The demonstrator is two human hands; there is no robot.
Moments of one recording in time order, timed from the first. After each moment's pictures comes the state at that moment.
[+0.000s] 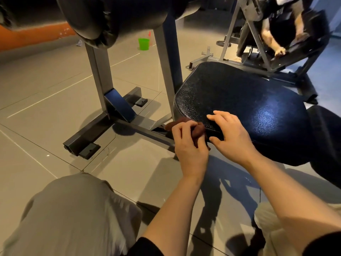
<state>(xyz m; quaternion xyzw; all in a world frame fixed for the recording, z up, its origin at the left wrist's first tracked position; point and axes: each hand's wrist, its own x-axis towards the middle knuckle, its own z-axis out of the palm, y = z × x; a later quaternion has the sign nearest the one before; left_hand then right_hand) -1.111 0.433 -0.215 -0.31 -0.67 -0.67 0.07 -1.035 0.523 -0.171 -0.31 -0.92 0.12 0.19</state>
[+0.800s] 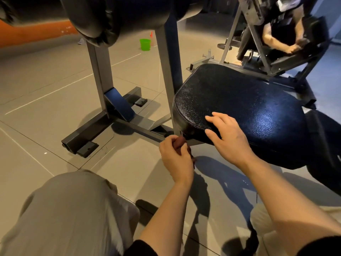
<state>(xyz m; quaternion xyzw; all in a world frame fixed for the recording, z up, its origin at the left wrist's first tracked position) -1.116 0.426 -0.237 -0.14 -0.71 -0.69 -0.02 -1.037 0.518 -0.170 -0.31 -0.92 0.13 0.21</state>
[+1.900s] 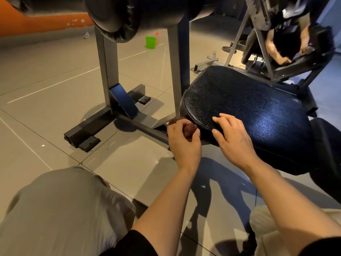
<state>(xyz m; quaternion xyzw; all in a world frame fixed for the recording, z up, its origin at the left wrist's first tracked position) -1.133 0.430 -0.207 -0.21 -0.69 -0.70 0.01 -1.043 0.513 -0.169 -0.32 -0.92 0.09 0.20</state>
